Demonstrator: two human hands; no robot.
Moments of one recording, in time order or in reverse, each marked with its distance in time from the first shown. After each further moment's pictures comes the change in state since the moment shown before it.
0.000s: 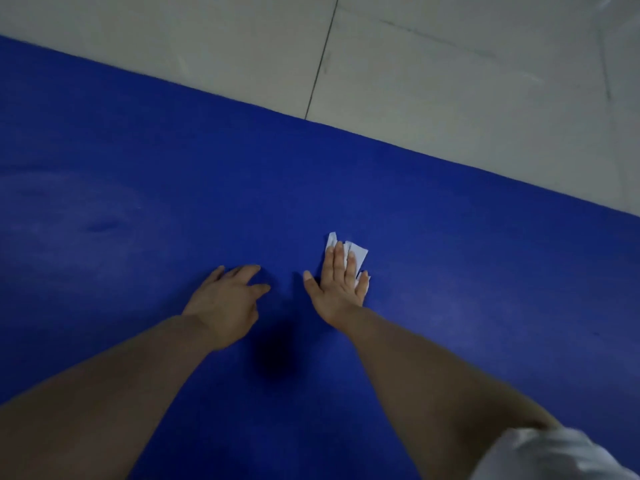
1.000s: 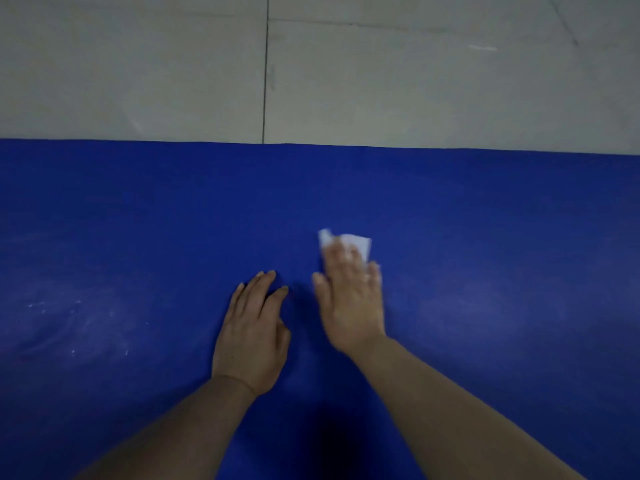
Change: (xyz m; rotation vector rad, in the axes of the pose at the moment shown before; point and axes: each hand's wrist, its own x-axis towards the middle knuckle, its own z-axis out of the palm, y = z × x) left_hand 0.087 0.010 0.038 -0.238 0.498 0.103; right_hand 0.048 0.006 -0.004 0.101 0.569 -0.071
